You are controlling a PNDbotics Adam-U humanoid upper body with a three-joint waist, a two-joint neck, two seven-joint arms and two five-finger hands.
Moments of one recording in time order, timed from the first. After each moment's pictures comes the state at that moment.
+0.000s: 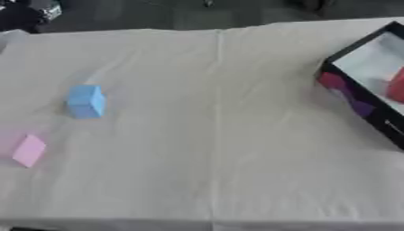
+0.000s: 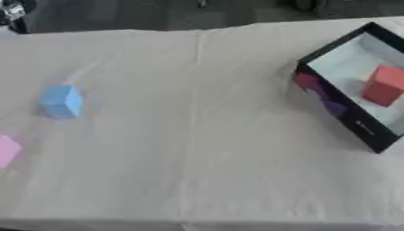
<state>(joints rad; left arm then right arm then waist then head) -0.91 0.60 -0.08 -1.13 -0.43 0.20 -0.30 -0.48 -0.93 -0.15 -1.38 -0.52 -0.16 0.14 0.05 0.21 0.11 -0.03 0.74</state>
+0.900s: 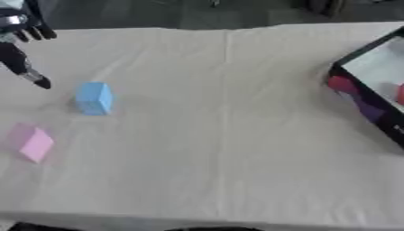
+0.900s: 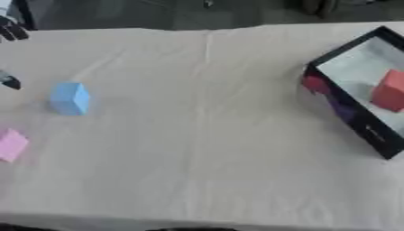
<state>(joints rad) -1.02 0.70 -0.17 -0.84 -0.69 -0.13 -0.69 -0.47 -0.93 -0.15 -1.38 -0.51 -0.15 0.14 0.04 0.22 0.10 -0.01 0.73</state>
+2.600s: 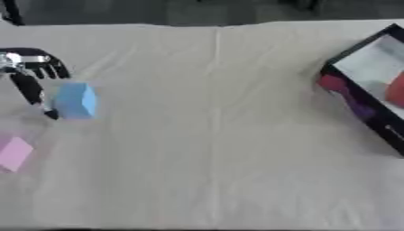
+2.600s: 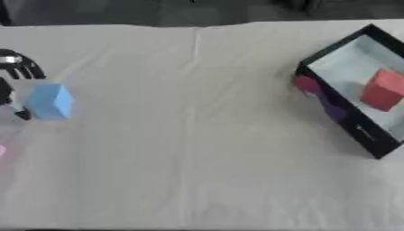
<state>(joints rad) -1.10 0.58 -0.08 -0.59 -0.90 -0.21 -0.69 -0.47 -0.87 -0.15 -1.35 -0.44 -0.15 0.13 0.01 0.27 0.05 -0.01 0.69</state>
